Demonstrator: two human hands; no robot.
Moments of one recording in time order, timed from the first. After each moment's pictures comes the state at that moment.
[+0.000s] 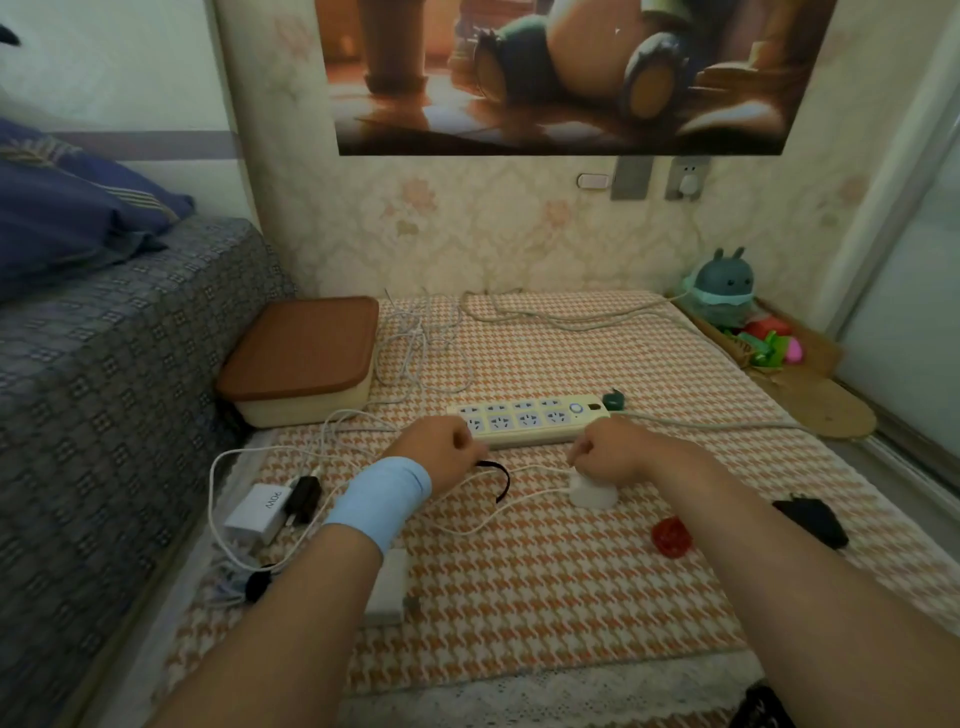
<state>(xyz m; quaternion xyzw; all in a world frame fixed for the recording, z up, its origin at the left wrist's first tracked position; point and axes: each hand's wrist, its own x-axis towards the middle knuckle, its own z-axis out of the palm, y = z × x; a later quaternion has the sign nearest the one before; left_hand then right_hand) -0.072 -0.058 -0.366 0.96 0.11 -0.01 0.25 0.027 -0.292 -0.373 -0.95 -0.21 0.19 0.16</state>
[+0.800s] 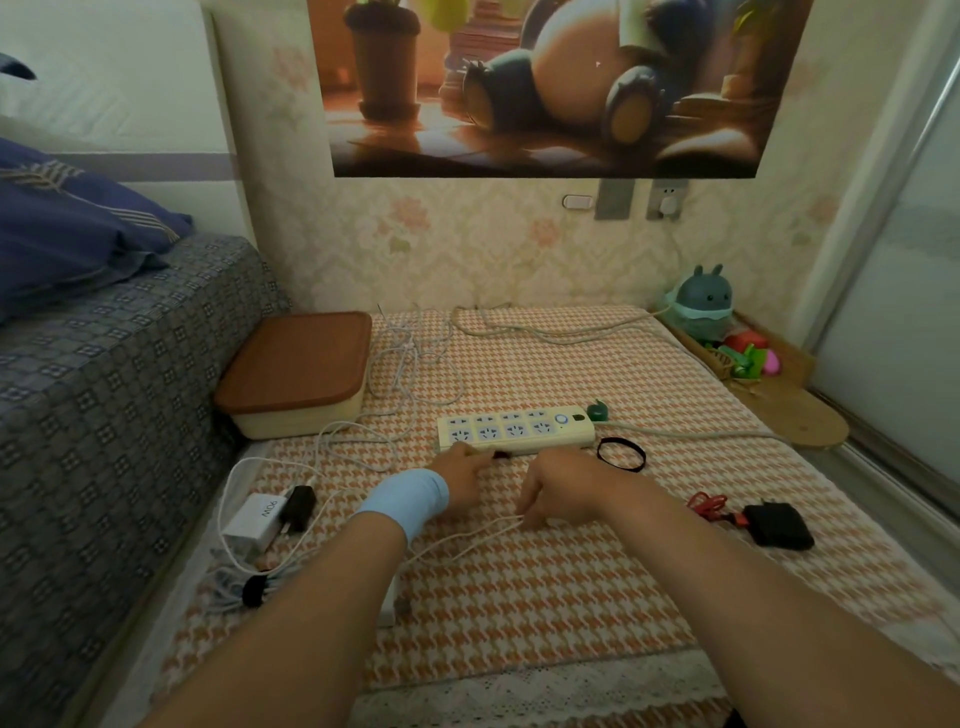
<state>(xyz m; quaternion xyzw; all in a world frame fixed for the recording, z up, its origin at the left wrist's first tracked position) -0.056 -0.088 -0.378 0.98 0.02 -0.17 0.12 -0.024 -0.266 -0.361 -0.92 -0.34 0.18 0.11</state>
